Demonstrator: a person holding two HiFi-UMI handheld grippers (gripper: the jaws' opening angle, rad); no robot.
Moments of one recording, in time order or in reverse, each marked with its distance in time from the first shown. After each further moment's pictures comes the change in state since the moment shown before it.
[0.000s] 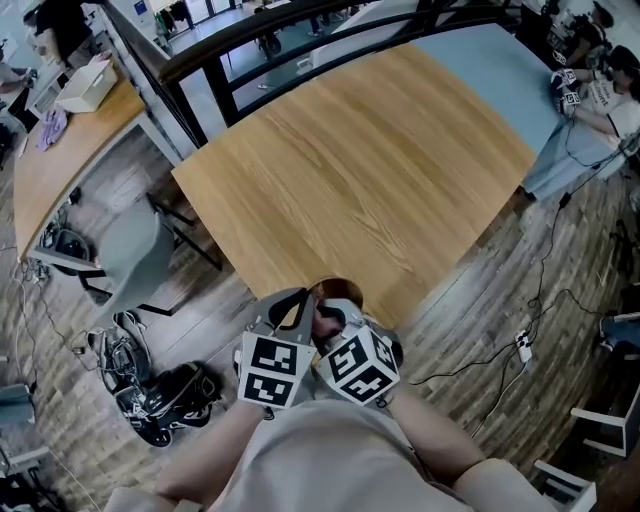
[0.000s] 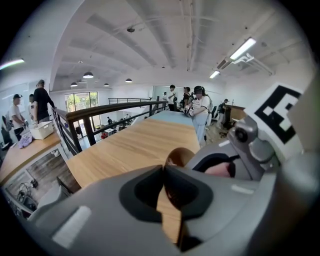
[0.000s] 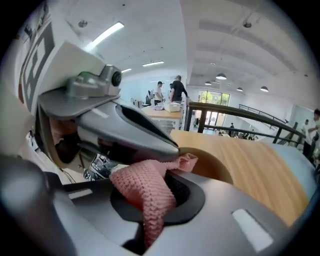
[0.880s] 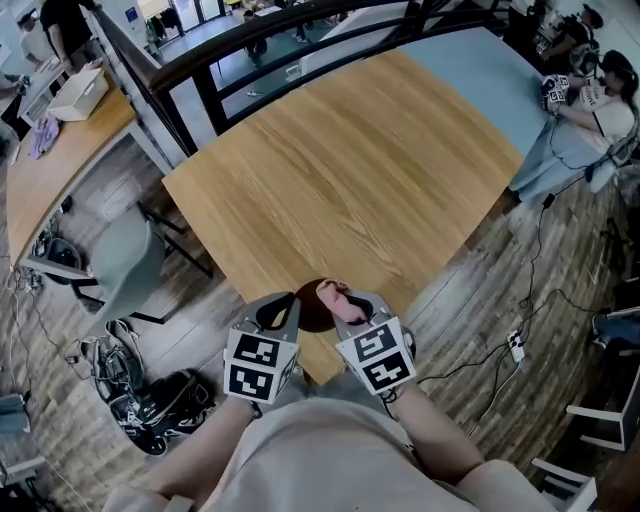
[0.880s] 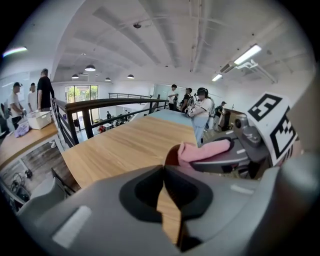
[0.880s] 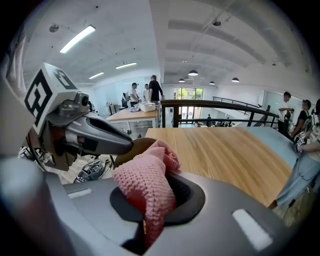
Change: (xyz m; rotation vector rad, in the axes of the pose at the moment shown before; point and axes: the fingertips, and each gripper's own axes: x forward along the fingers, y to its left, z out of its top) left arm 0.007 0.006 -0.008 -0.065 0.019 -0.038; right arm -0.035 -0.066 -0.028 0.215 0.017 -0.197
